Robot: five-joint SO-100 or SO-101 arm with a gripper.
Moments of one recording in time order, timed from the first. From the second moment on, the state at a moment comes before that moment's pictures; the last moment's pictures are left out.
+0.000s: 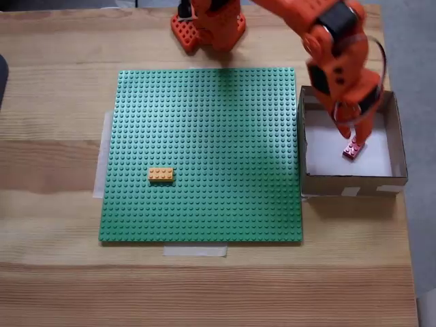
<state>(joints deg) -43.6 83.1 83.8 61.3 -4.7</state>
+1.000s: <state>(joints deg) -11.1 149.4 135.2 48.3 1.2</state>
